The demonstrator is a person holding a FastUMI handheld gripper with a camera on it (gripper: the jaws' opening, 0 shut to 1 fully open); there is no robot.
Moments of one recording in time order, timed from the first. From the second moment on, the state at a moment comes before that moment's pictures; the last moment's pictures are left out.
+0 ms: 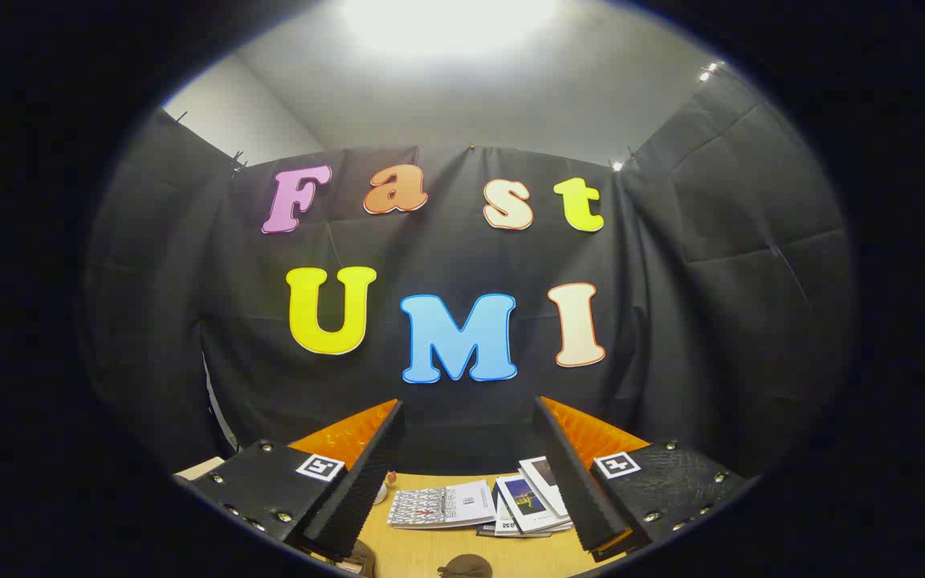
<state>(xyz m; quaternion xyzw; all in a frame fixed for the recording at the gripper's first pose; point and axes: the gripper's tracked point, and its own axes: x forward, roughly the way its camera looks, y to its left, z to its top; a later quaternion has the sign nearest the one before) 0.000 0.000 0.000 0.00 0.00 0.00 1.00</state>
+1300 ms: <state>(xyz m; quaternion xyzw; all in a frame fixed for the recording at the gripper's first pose) 0.018 0.021 -0.050 0.03 0.01 0.02 1.00</state>
